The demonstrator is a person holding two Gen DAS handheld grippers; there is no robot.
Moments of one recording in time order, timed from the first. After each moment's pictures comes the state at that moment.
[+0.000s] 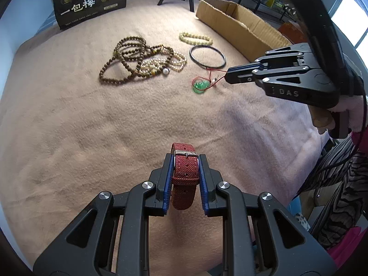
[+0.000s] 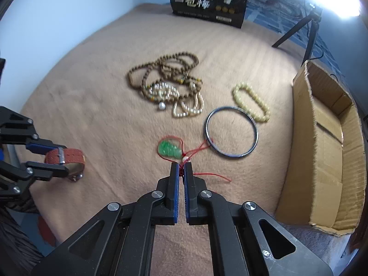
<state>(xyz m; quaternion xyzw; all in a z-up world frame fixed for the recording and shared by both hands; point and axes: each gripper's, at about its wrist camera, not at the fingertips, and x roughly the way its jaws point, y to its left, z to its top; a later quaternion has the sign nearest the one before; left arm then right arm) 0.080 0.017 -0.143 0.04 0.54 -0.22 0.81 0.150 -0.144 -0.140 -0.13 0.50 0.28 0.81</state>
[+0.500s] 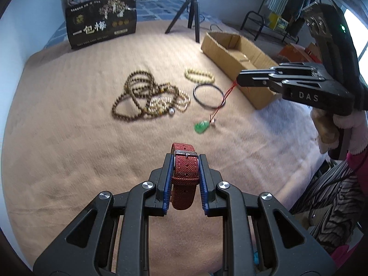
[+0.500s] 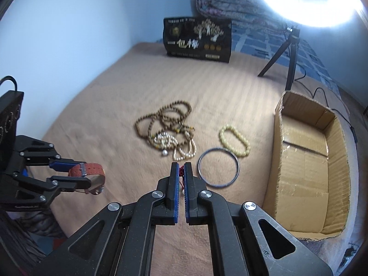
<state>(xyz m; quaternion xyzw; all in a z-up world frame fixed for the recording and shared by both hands) 0.095 0.023 -0.096 0.01 0.49 -0.21 0.84 0.150 -0.159 -0.071 -0.07 0.44 0.28 0.85</state>
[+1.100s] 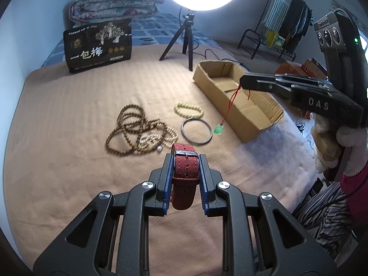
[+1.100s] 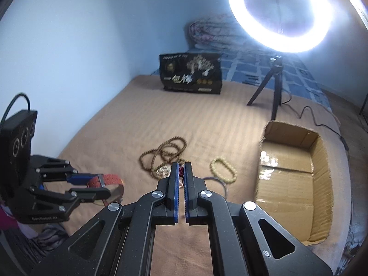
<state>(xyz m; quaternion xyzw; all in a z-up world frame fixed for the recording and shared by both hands) 0.113 0.001 -0.057 -0.01 0.45 -0.21 0.87 0.156 -0.188 -0.015 -0.02 0.39 0.26 0.88</state>
